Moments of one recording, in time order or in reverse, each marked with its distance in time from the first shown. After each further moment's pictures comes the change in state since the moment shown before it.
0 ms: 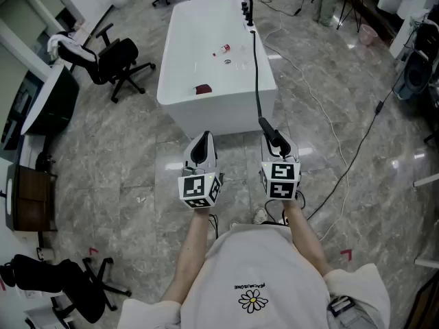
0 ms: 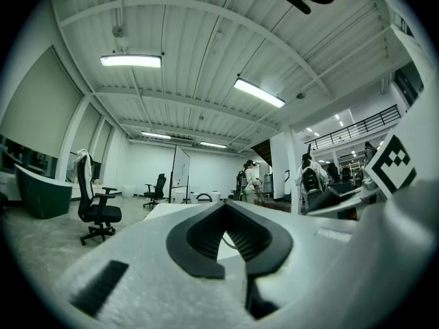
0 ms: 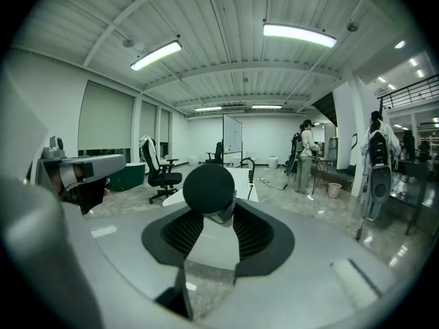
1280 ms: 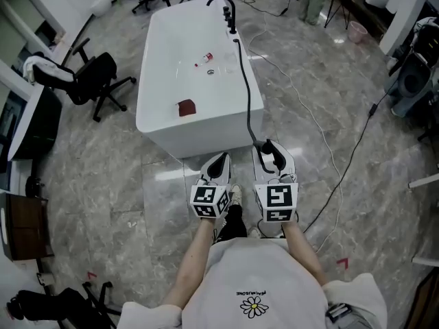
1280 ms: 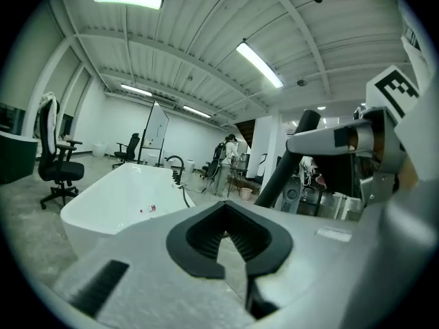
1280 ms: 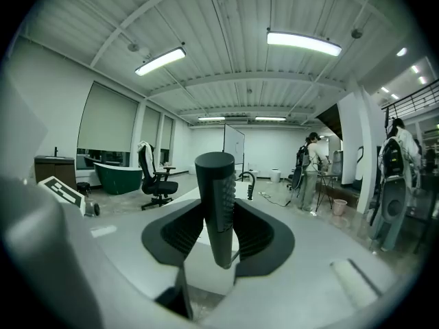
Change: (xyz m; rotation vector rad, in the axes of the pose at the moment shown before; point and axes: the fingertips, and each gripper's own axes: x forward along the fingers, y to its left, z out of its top) left arm 0.157 -0.052 -0.123 -0.146 0.247 -0.242; right arm 0.092 -0.055 0.052 -0.055 -0.109 0.009
